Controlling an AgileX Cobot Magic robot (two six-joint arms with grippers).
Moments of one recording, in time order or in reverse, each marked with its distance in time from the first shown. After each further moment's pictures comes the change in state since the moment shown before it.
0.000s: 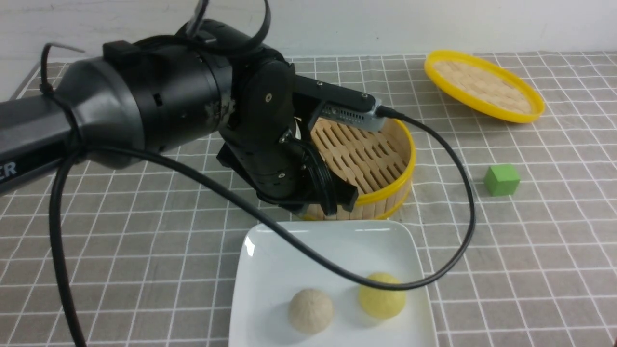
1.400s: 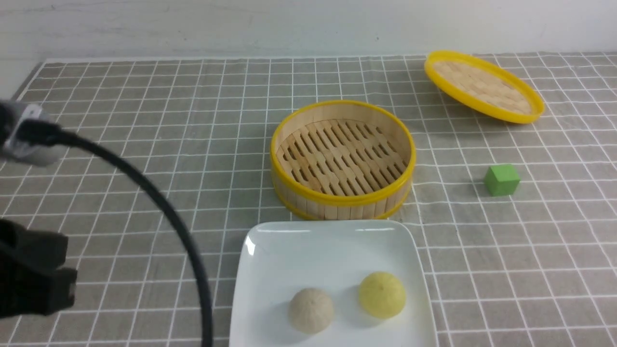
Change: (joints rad) right arm -0.420 0.000 0.092 0.002 -0.033 0.012; left arm 0.000 -0.992 0.510 0.262 0.156 -0.285
